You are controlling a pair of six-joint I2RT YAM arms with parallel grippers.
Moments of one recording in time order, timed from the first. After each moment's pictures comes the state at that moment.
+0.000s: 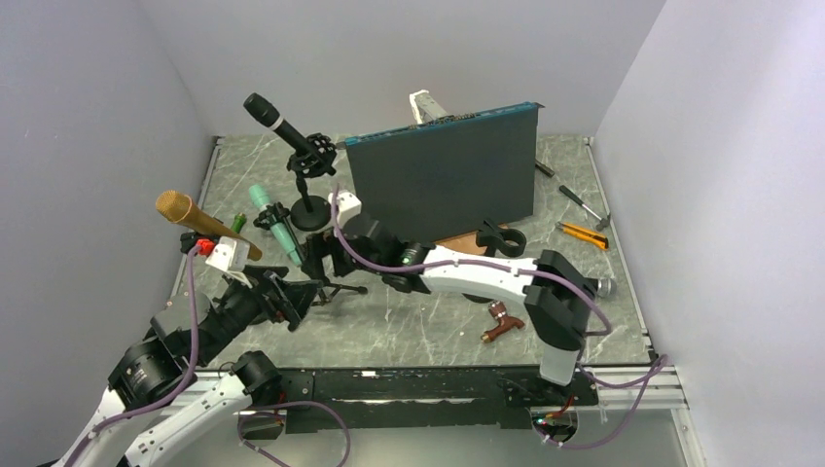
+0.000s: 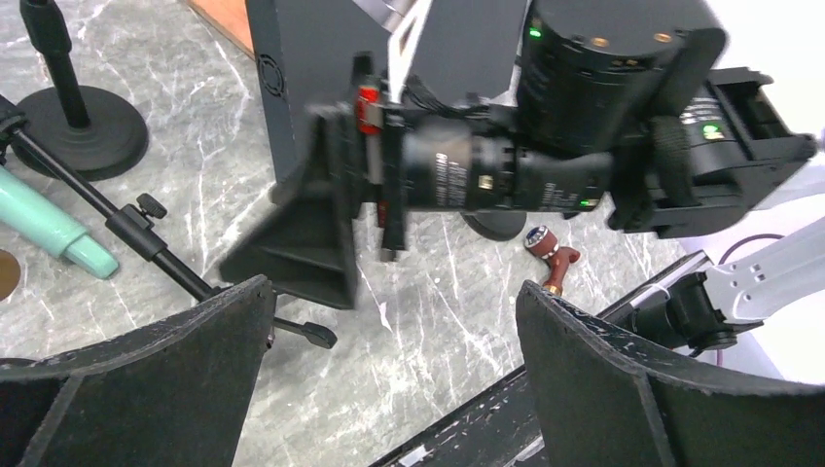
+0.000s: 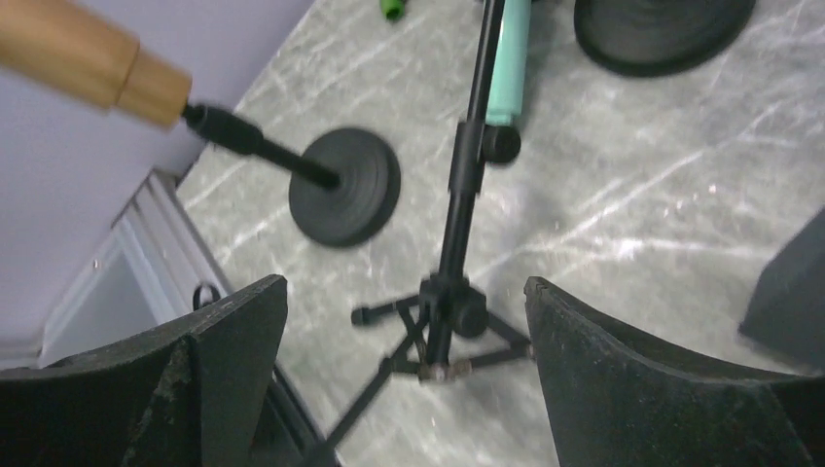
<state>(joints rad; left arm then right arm) -0.81 0.27 0.83 -0.71 -0.20 -0.47 1.12 1.77 1.31 0.05 0.06 0.51</state>
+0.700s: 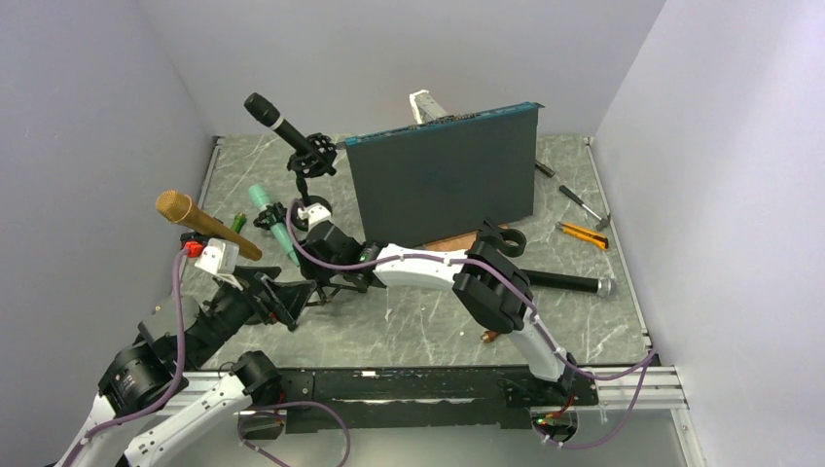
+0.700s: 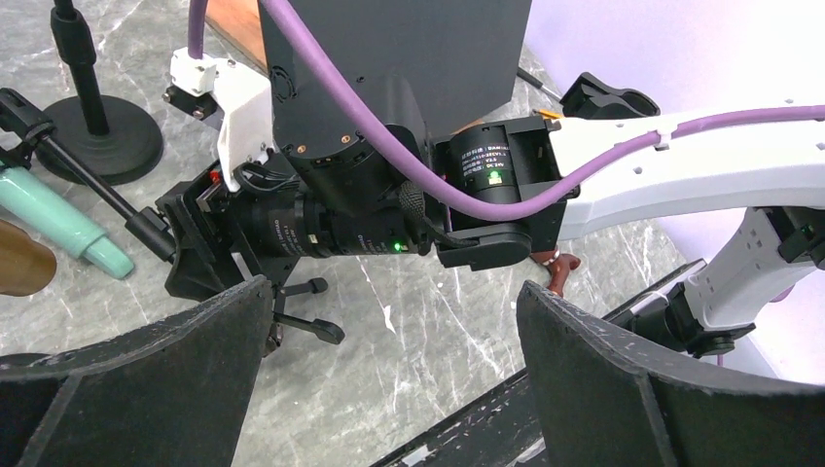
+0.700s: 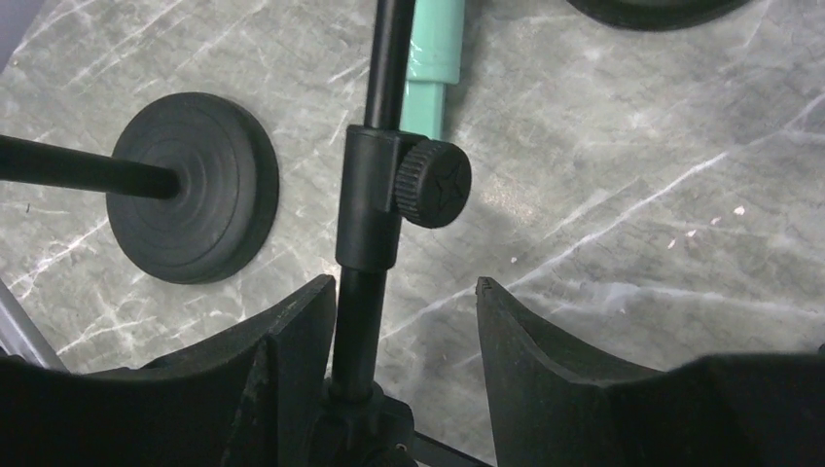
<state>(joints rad) -0.81 0.26 0.88 -0.75 -0.23 -0.46 1.12 2.19 1.66 -0.08 0.15 0.45</state>
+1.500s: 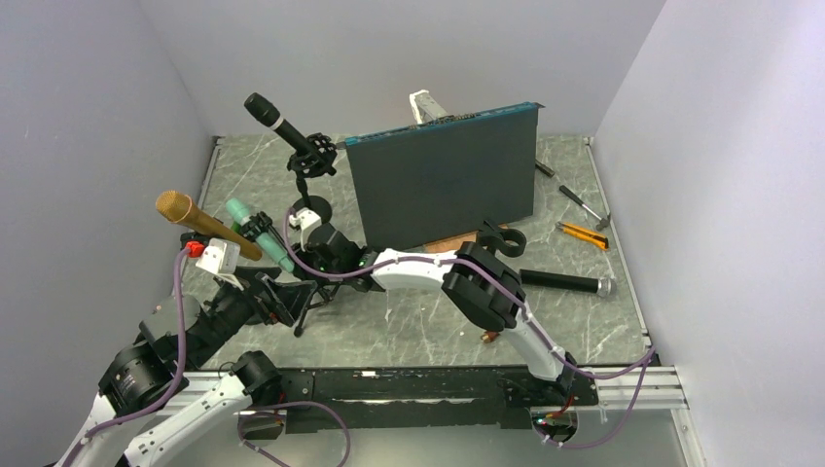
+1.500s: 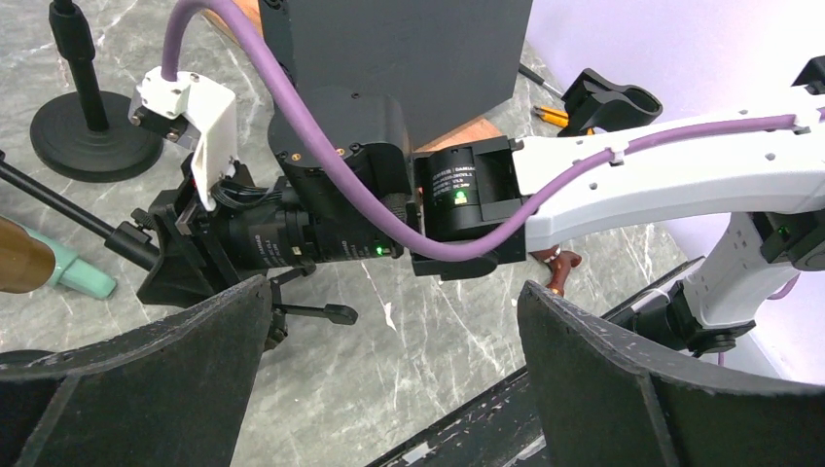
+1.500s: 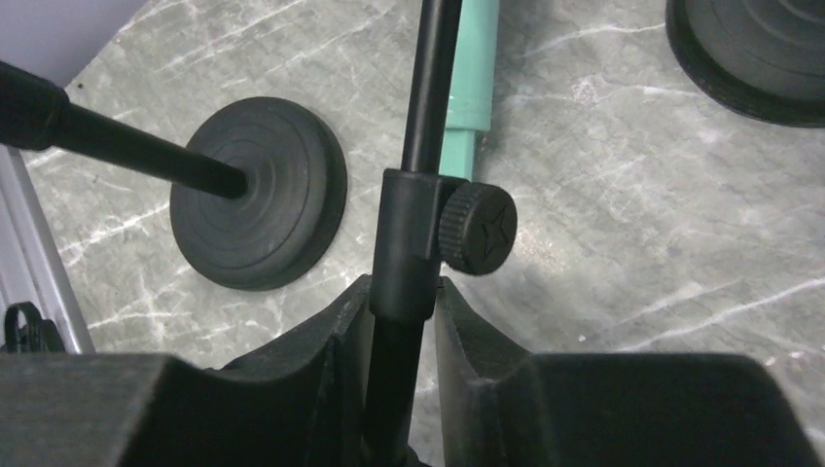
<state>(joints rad) -0.81 0.26 0.88 -0.75 -0.23 -0.46 1.12 2.24 1.62 0.14 -0.01 0.36</state>
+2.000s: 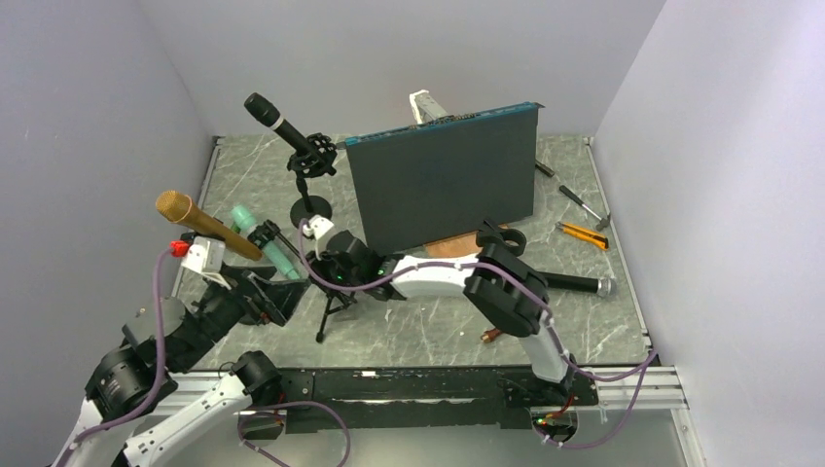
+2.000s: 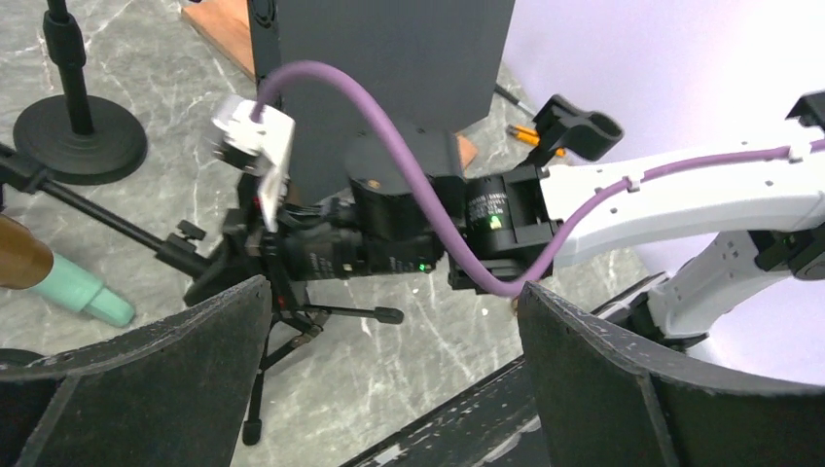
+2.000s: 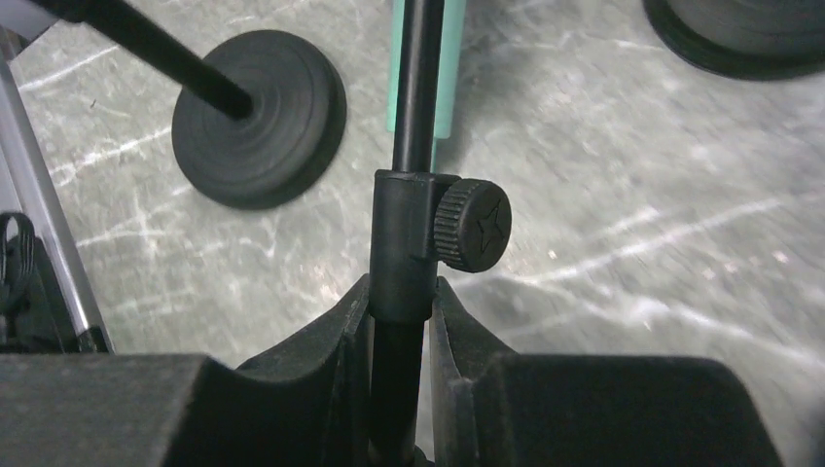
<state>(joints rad) -0.81 0.26 0.93 -0.78 -0.22 -0.49 1.12 2.12 1.44 0.20 -0.02 0.27</state>
